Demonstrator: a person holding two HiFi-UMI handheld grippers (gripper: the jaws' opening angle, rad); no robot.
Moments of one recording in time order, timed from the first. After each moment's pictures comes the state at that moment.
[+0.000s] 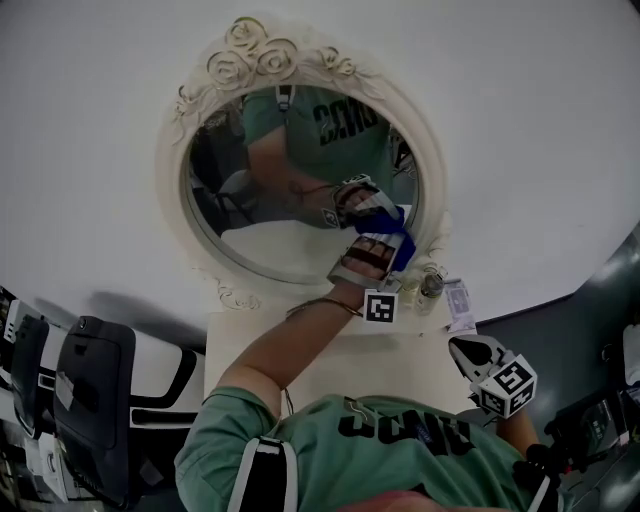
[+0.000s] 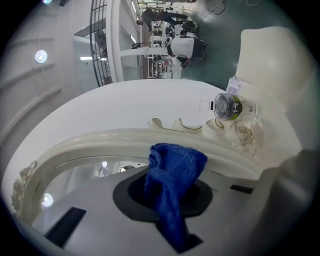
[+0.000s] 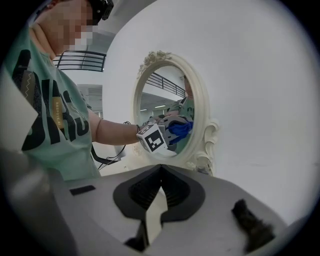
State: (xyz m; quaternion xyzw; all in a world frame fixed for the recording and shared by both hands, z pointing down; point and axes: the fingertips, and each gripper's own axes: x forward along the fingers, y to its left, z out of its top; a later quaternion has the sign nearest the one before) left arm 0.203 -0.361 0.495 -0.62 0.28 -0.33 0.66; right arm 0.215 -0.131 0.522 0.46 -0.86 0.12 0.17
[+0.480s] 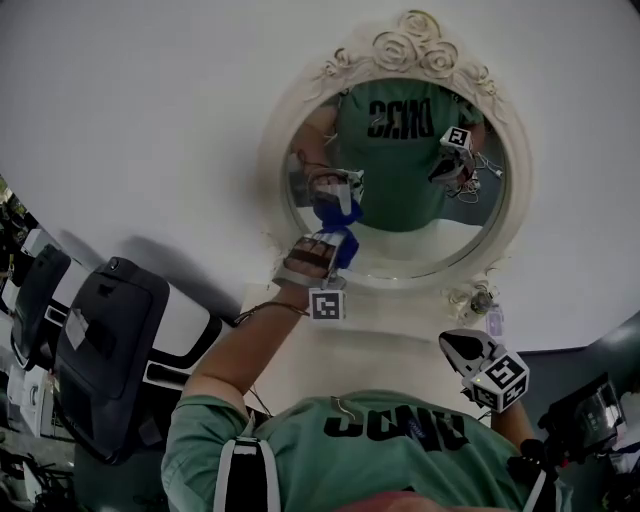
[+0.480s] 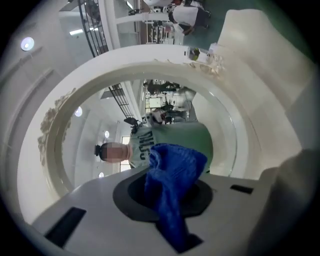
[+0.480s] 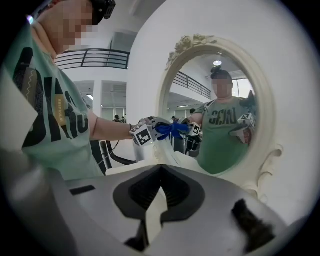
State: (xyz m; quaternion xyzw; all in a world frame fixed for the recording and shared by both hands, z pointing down) left arm -0.100 -0.402 0.498 -0.55 0.38 -0.47 0.58; right arm 0.075 -0.177 0.503 0.34 -0.92 0.07 0.20
